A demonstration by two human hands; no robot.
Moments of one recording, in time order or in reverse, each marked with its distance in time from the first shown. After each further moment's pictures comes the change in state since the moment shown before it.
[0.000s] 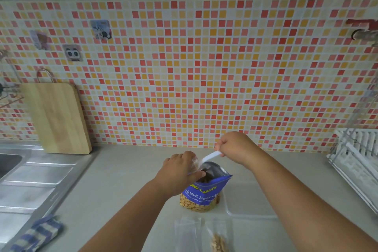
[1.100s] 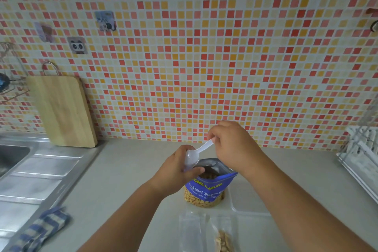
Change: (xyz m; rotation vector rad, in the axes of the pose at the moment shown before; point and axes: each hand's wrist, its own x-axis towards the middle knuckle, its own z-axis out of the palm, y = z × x) left_hand -0.014 -0.015 -0.002 -0.475 0.055 -0.059; right_hand -0.017 -0.021 0.016 -0.147 0.336 -0.381
